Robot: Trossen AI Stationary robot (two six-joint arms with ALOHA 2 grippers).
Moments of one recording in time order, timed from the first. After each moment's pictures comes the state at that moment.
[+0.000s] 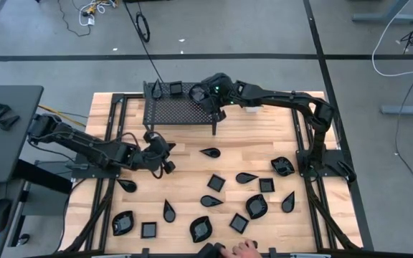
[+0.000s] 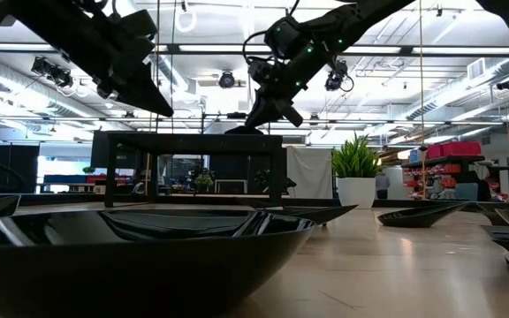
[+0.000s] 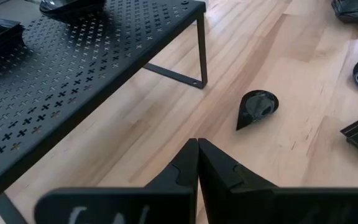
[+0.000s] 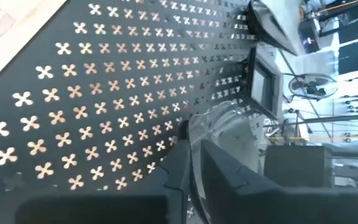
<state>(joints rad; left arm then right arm) -0.26 1.16 0.60 -0.16 -0.80 -0.45 -0.43 1.89 1.53 -0.33 -0.02 -1.09</state>
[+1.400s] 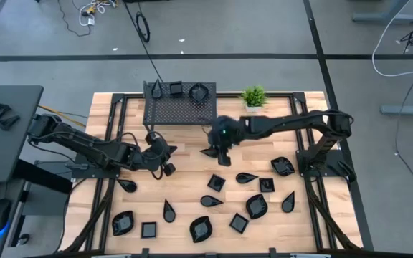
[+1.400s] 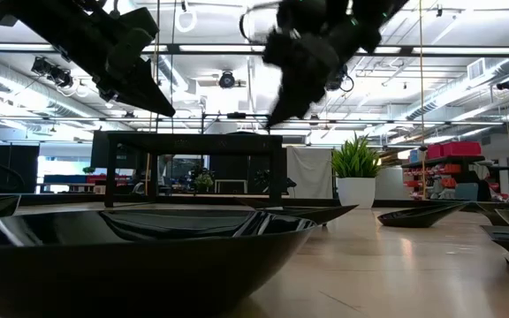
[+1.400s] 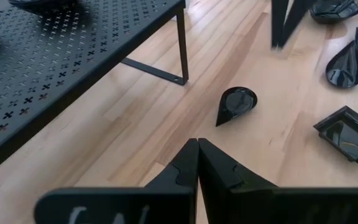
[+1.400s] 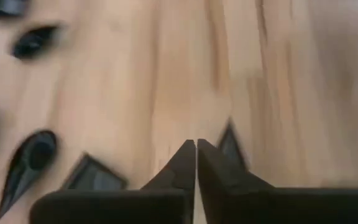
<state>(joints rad) -0.27 1.16 0.60 -0.14 -0.73 -0.46 -0.12 1.71 1.19 -0.35 -0.18 -0.05</state>
